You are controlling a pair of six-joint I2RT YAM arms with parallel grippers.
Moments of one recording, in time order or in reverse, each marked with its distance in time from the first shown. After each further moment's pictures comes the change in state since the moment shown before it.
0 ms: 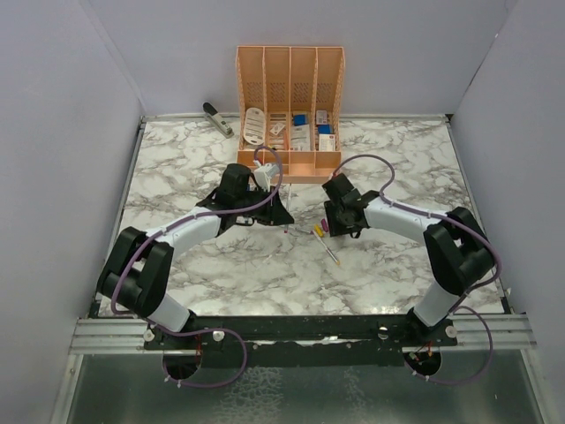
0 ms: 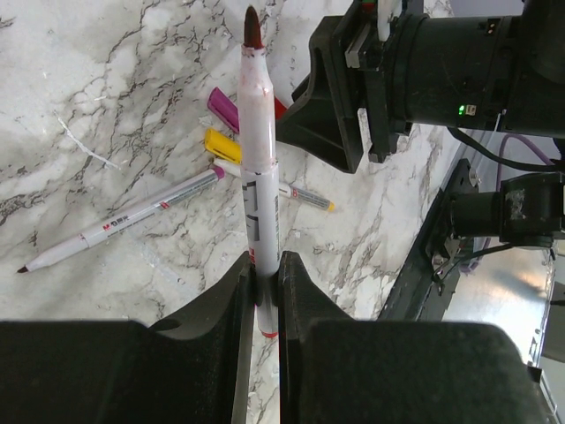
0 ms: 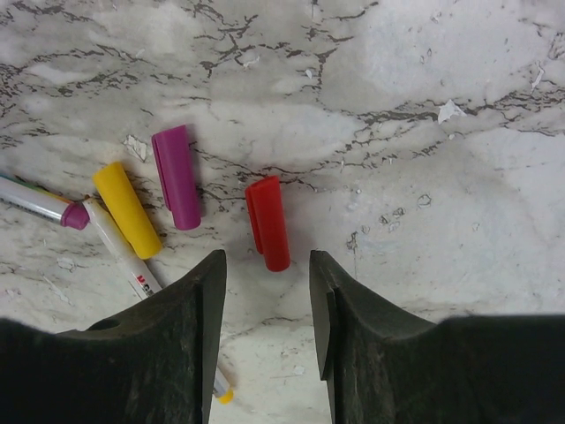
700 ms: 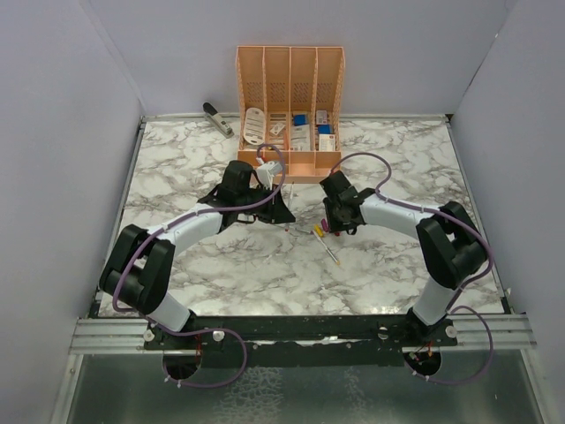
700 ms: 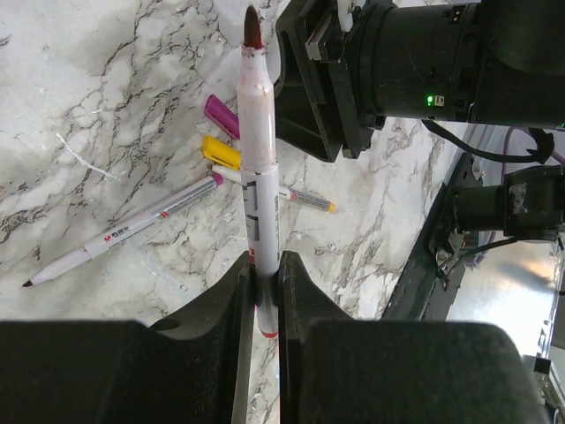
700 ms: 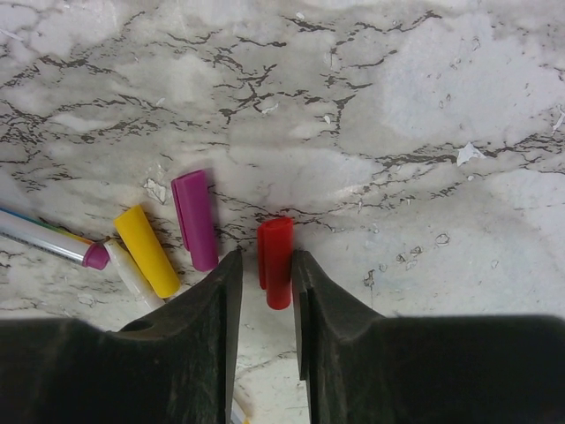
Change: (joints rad) left arm -0.002 0.024 0.044 -0.030 0.013 0.035; right arm -0.009 0.071 0.045 0.033 -0.006 0.005
